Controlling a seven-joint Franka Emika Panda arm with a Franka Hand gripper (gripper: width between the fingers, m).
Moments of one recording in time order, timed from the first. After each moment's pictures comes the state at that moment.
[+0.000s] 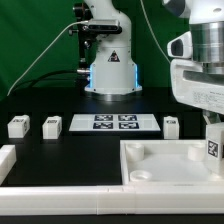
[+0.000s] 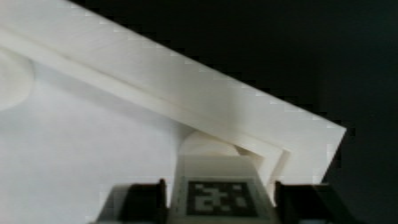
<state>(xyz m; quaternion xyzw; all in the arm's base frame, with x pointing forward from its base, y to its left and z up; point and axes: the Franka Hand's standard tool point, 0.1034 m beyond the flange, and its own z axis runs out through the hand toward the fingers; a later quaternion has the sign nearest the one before) 0.619 0.133 0.076 -0.81 0.59 0.03 0.07</state>
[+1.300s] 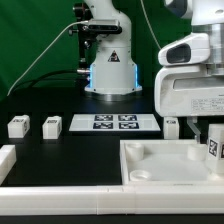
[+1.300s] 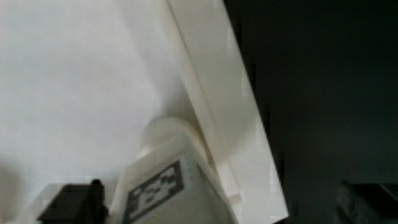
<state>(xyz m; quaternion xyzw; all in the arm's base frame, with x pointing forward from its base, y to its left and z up) 0.618 0.134 0.075 -0.99 0.11 -0.01 0.07</state>
